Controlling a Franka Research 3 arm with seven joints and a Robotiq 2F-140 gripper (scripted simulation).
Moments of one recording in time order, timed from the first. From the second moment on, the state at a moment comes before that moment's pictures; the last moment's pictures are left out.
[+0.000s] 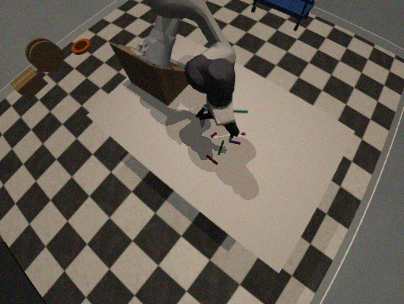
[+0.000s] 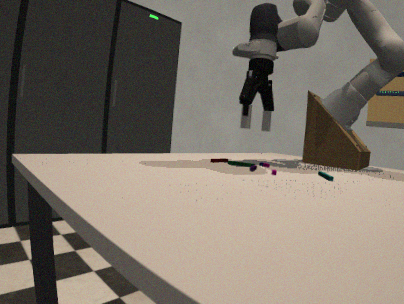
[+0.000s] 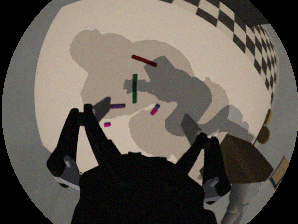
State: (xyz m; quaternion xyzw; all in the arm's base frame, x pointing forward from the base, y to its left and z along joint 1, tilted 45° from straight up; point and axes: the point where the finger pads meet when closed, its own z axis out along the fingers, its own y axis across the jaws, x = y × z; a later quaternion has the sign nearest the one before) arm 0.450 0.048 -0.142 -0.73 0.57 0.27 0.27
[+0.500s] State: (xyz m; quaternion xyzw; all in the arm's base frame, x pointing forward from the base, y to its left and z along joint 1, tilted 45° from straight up) arm 0.461 0.040 -0.156 -0.80 0.47 0.24 0.30
